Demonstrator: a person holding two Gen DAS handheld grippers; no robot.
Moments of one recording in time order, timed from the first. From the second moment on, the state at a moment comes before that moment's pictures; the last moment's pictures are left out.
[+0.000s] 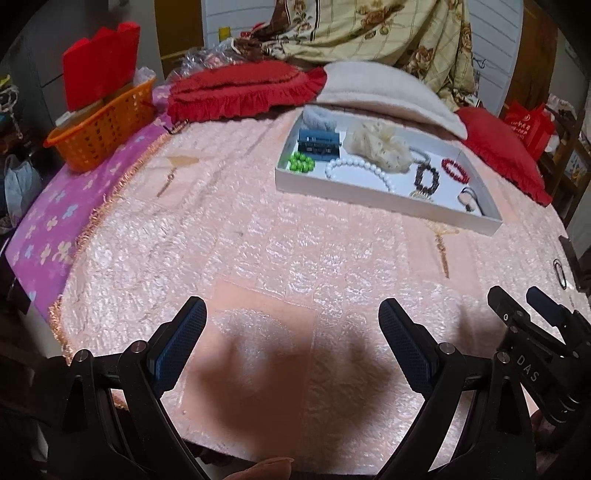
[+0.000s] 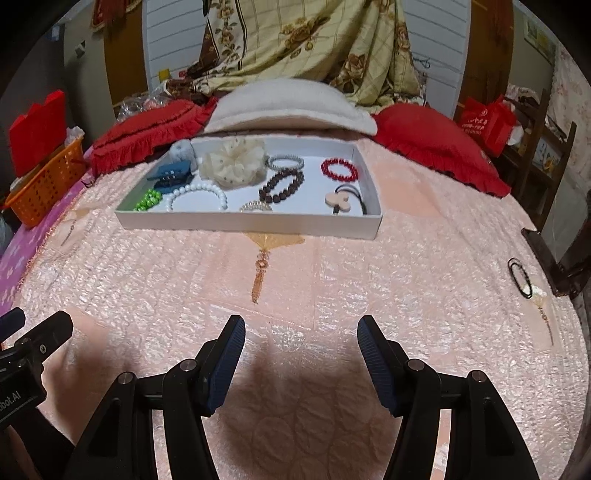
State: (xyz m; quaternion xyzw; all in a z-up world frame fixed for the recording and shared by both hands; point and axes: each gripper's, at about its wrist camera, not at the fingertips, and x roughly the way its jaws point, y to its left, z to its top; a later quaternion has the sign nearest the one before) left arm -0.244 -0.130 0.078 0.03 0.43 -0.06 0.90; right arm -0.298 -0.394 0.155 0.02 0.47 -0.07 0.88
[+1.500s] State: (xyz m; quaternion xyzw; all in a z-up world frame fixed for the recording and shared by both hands) left arm -0.274 -0.141 0.089 0.05 0.42 -0.06 0.91; right arm -0.324 -0.413 0.167 0.05 0.44 -0.09 0.89
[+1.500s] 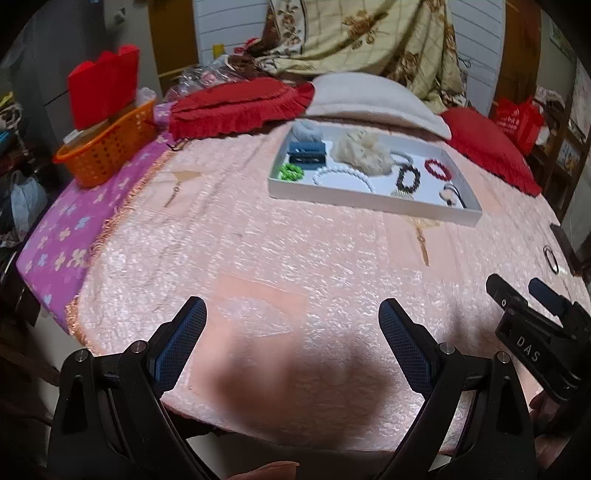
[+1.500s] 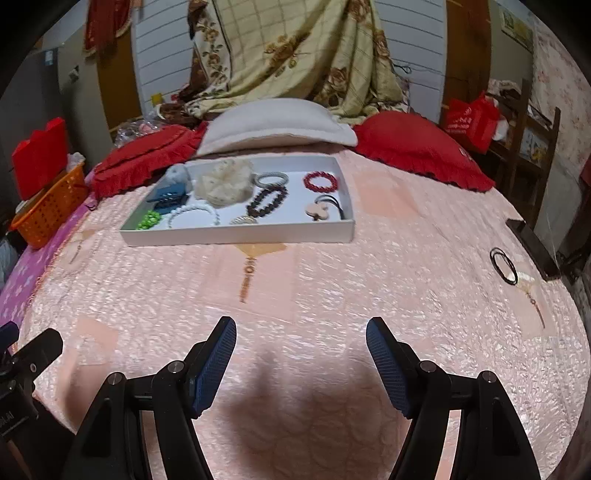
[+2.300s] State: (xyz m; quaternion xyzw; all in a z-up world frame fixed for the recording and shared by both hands) left arm -0.250 -0.136 0.058 0.04 0.47 -0.06 0.88; right arm -0.290 -0.414 0.165 0.01 0.45 -0.09 0.89
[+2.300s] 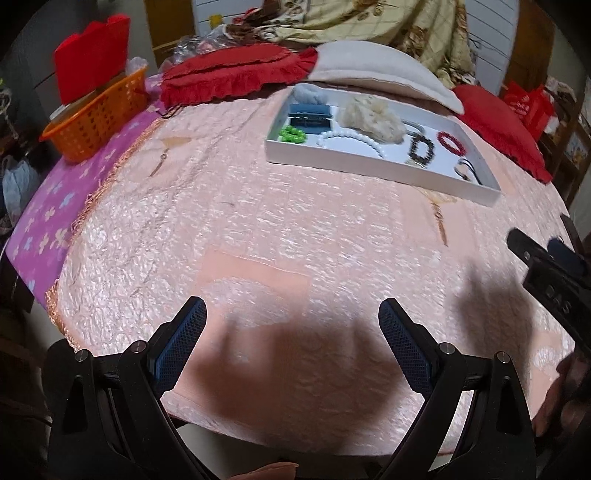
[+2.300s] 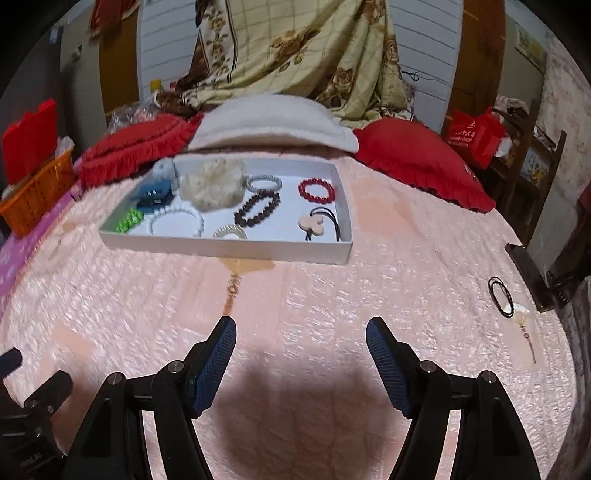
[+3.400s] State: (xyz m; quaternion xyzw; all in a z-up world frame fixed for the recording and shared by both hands) left arm -0.261 -0.133 0.065 0.05 0.45 -0.05 0.89; right arm -0.313 -0.382 0.159 -0.08 0.47 -0.12 0.87
